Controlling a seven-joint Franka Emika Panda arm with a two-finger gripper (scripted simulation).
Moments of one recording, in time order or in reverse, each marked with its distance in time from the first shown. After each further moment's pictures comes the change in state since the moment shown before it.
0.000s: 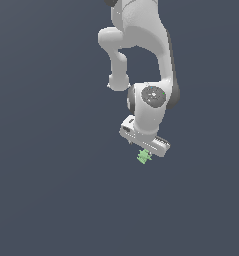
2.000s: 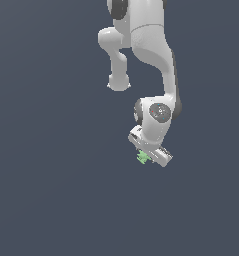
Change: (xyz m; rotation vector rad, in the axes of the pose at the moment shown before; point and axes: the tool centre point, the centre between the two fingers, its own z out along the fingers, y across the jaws) arm -0.017 -0.028 0.062 0.005 0.009 0.185
